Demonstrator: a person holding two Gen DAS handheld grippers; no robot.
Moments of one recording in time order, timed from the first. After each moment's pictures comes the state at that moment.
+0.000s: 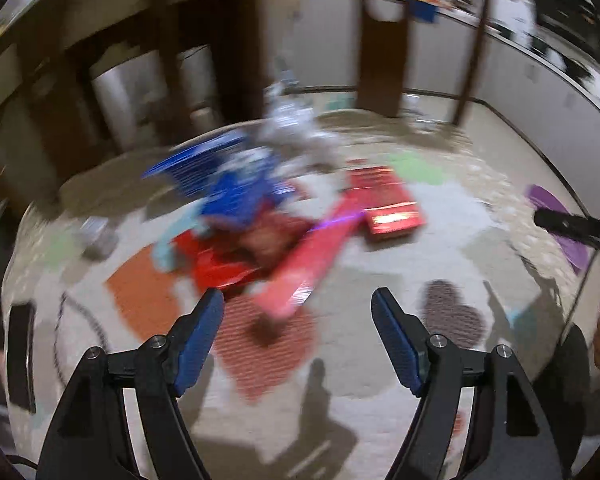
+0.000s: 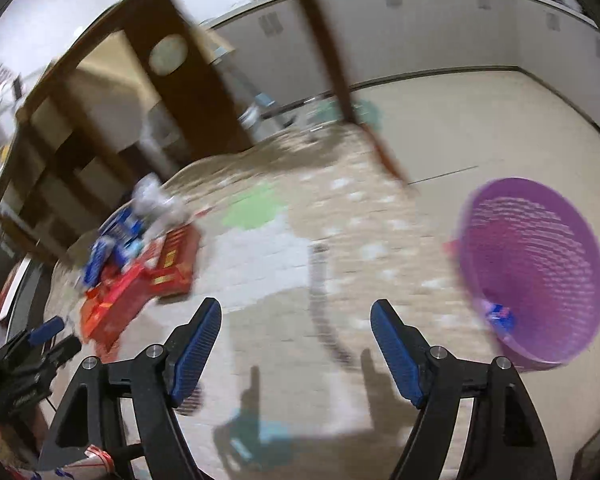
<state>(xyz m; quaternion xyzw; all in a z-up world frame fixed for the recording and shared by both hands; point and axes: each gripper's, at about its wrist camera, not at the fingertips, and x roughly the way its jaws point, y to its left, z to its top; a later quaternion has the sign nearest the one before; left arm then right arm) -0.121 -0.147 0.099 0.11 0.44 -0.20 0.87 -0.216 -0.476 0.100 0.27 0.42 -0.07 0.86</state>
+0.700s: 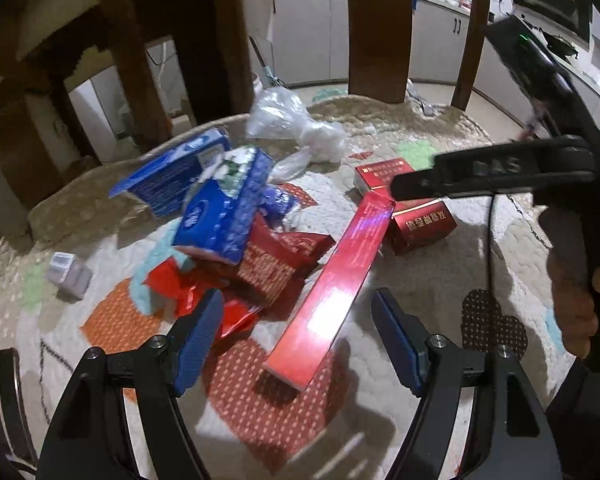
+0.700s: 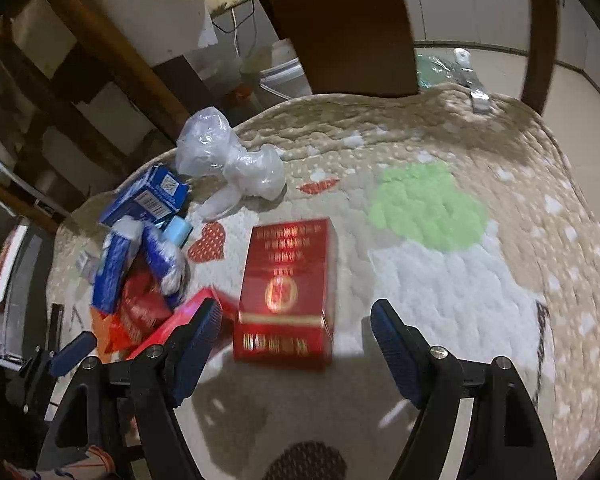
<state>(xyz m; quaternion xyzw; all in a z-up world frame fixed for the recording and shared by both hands) -0.083 -0.175 0.067 0.15 0.43 -0.25 0.85 -0.050 -0.377 0.072 0.24 0.50 0.00 0.83</state>
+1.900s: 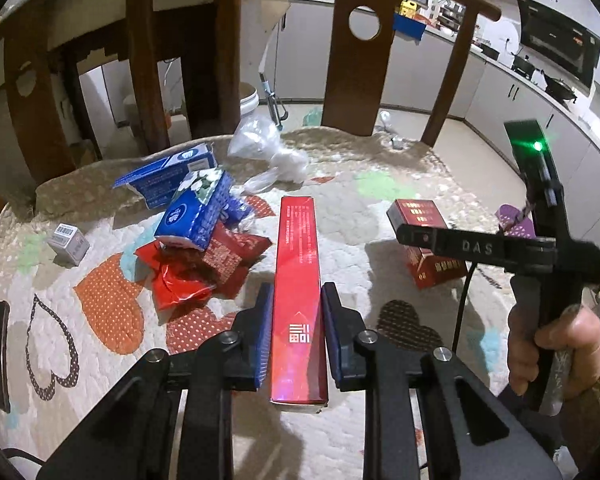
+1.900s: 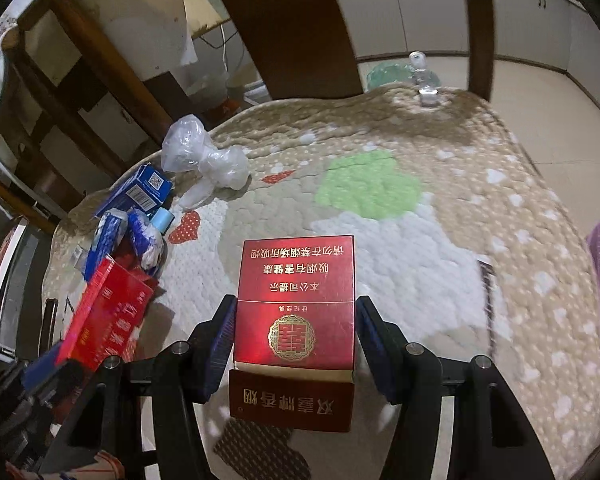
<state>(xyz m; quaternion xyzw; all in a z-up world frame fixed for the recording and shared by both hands) -0.134 -0.175 0.118 0.07 0.42 -0.26 0.87 -0.113 -0.406 0.080 0.24 0.47 -0.02 0.85</state>
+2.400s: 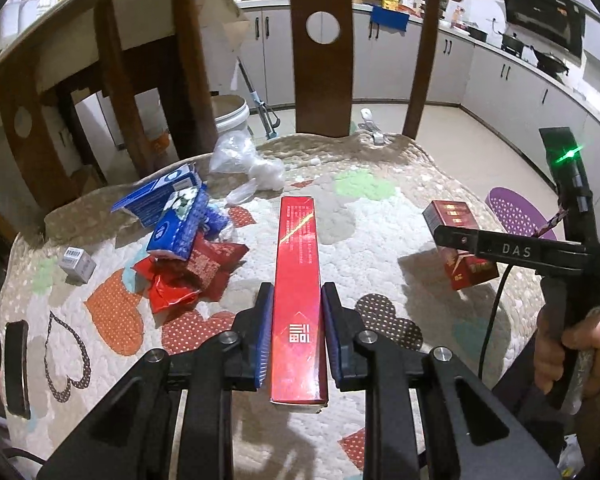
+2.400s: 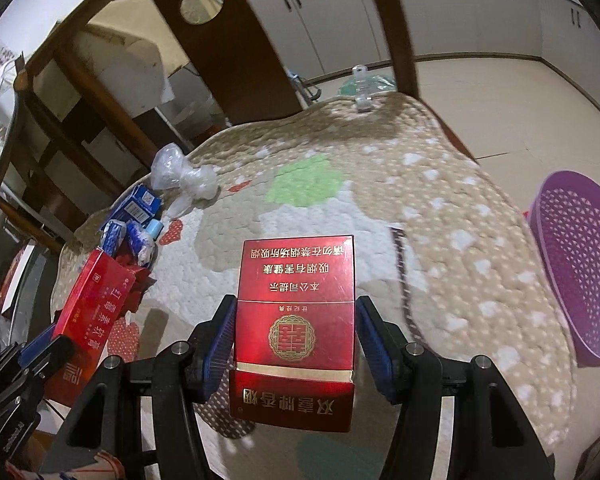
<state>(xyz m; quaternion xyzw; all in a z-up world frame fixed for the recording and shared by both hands) -0.164 -0.205 0.130 0.13 0.40 -0.26 0.87 -0.180 -0.445 0.089 0.28 0.44 -0.05 0.85</state>
